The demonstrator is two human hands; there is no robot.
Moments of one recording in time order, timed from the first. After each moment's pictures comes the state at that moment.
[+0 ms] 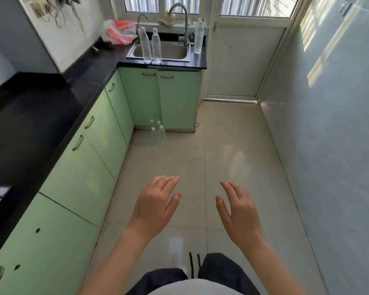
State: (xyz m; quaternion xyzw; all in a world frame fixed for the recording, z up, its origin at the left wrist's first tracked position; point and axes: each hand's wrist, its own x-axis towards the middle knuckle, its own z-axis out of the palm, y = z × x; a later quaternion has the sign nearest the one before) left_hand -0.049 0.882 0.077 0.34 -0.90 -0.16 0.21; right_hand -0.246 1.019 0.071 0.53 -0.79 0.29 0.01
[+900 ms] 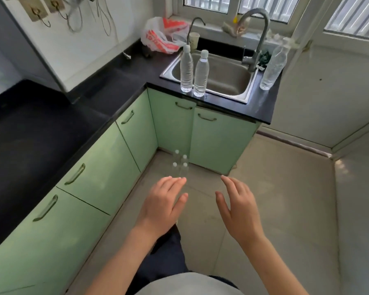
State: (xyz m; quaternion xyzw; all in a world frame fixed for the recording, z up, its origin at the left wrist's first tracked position) left_hand -0.310 0.375 0.047 0.49 -0.83 -0.17 0.20; right_hand -0.529 0.421 0.050 0.68 -0.68 0.27 -0.07
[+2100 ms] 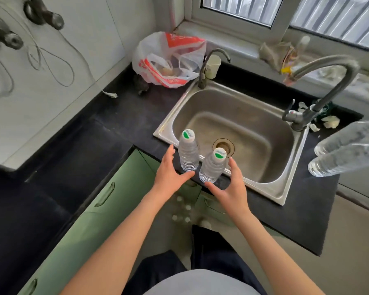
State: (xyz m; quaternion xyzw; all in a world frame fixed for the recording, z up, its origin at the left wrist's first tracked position) left_hand -0.423 -0.205 0.005 0.68 -0.57 -0.40 0.22; right_hand -0.616 -0.150 -0.001 0.53 -0.69 0.33 -0.36
